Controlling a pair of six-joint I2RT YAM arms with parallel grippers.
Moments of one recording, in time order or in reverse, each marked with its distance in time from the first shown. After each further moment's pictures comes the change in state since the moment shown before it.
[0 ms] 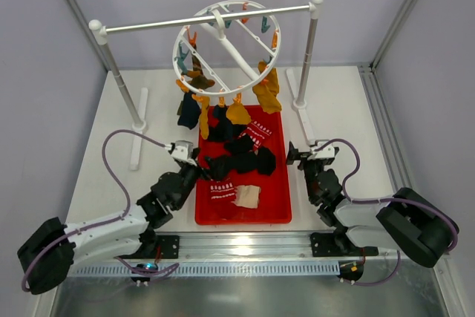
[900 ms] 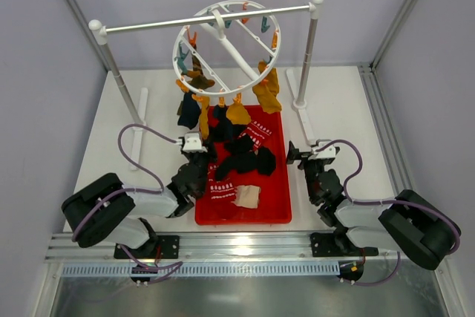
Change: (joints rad) left arm -0.010 0.606 0.138 0.528 -0.418 0.201; right arm 0.000 -0.022 0.000 0.000 -0.009 0.003
